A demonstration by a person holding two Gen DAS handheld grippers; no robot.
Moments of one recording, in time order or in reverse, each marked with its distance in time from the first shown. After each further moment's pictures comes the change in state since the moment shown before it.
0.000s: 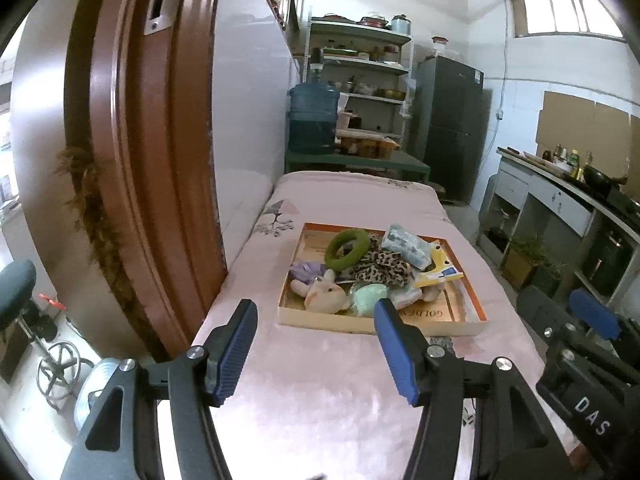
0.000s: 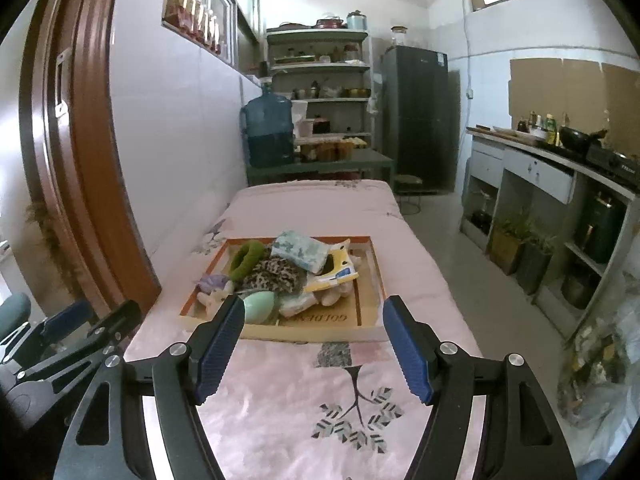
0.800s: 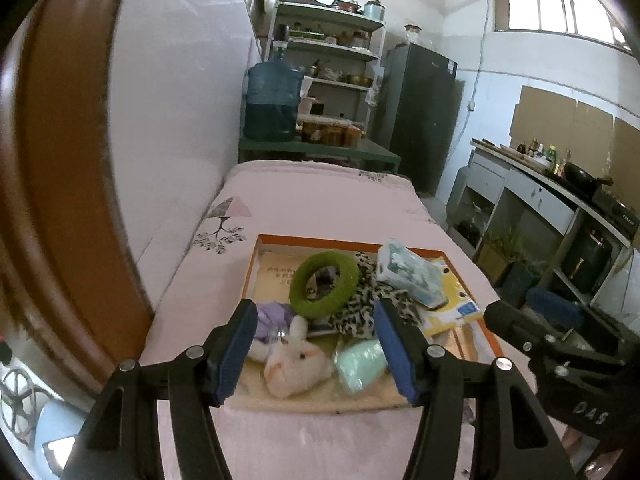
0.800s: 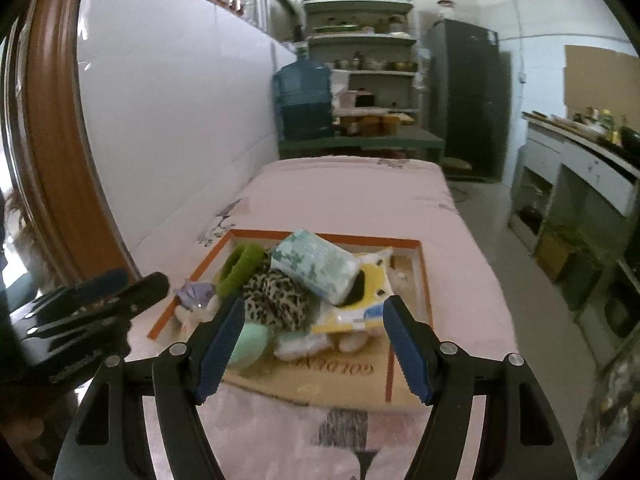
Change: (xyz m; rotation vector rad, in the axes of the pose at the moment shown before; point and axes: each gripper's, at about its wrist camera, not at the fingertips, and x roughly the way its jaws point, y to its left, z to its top) left arm 0.137 0.001 0.040 0.014 0.046 -0.170; right arm 0.141 -0.017 0.029 -0.057 0.087 0.140
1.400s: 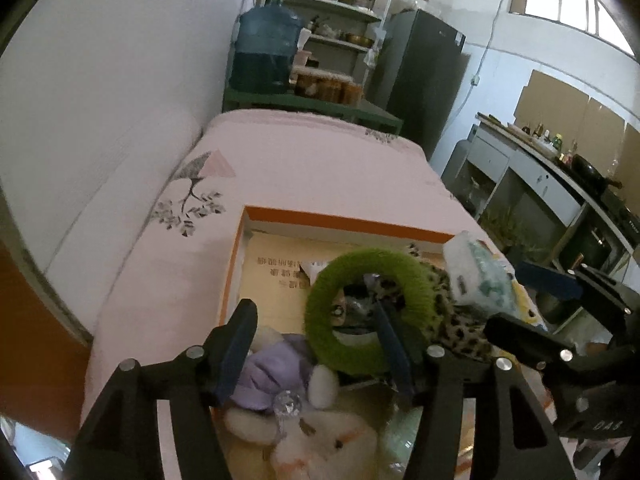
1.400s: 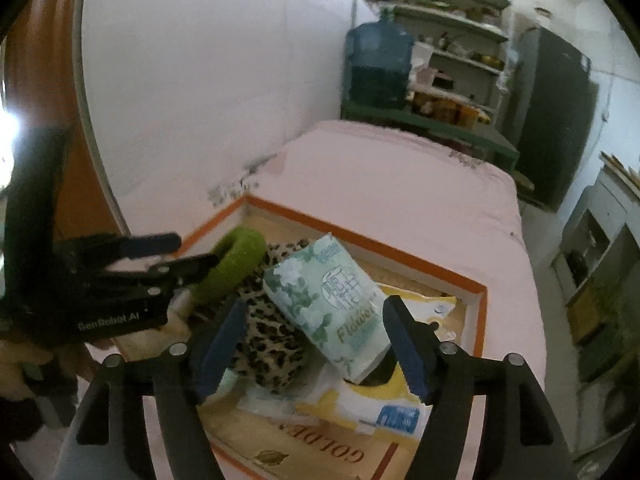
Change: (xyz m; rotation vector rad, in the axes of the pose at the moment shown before) left arm 0.123 0.036 0.016 -0.034 0.147 -0.076; right arm 0.123 0.000 0.036 -0.254 0.131 0.175
